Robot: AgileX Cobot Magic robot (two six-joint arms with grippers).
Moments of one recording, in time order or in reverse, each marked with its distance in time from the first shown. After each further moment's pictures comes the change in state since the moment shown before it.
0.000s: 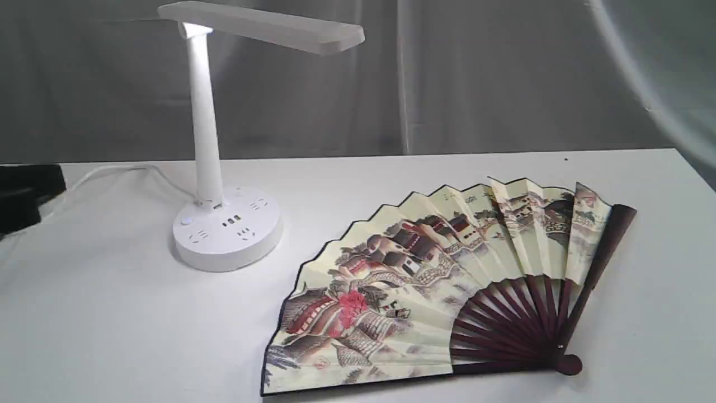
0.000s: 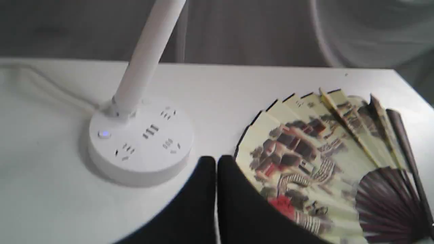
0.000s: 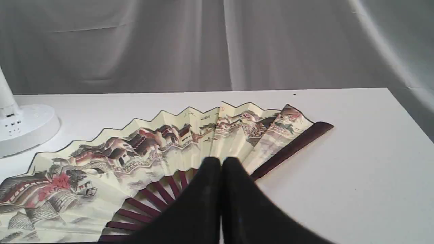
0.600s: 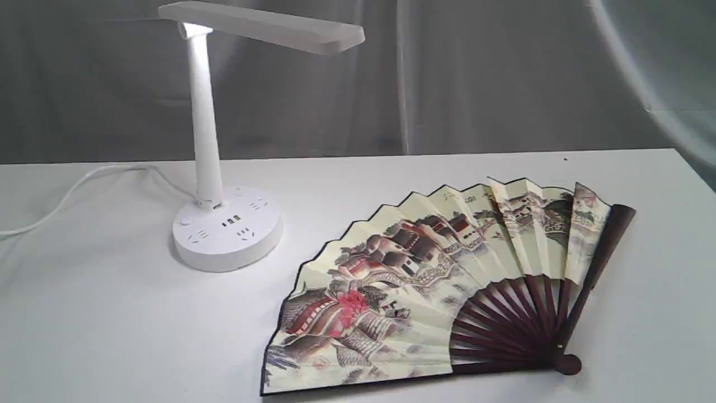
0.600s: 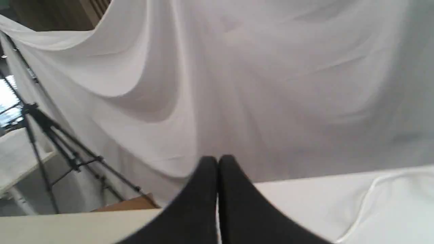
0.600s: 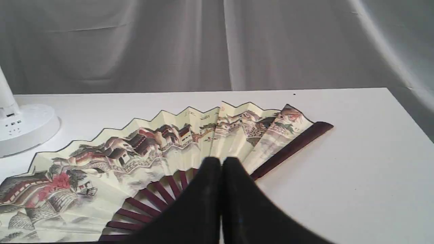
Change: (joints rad) left arm 0.000 -0.240 0.000 -0.106 0.825 0.694; right arm 0.000 0.000 0.000 0.000 0.000 0.000
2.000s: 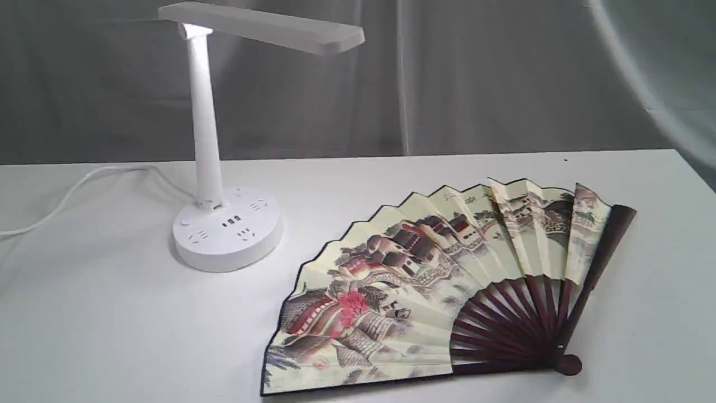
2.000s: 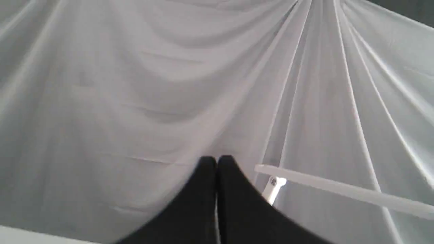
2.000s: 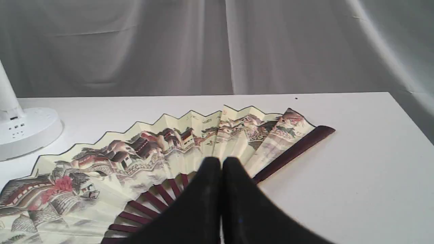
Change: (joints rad) left arm -0.024 -0.728 -0.089 -1.507 0.074 0.919; right arm 0.000 -0.021 0.000 0.000 0.012 0.000
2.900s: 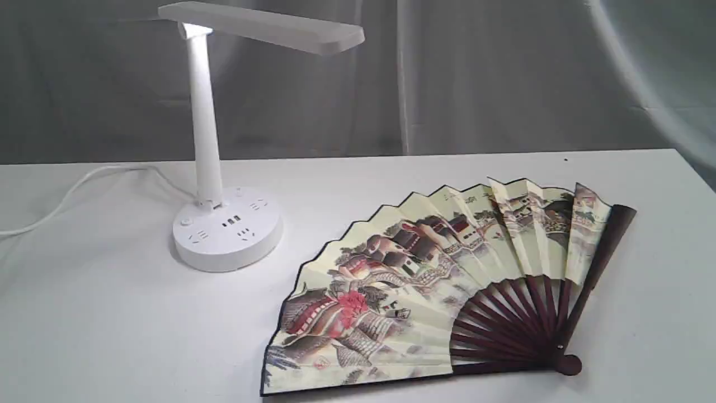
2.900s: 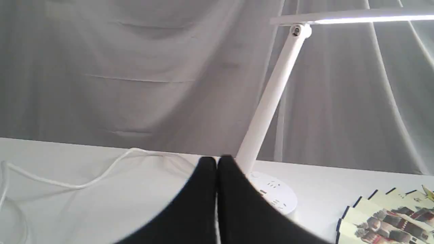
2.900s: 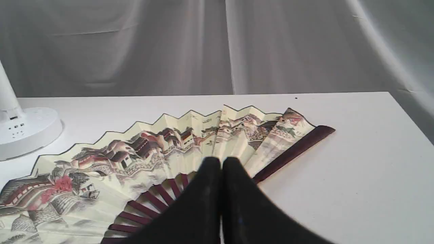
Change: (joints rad) left arm 0.000 0.002 0.675 0.036 -0.498 0.002; right arm 0.000 0.000 0.000 0.000 0.000 0.000
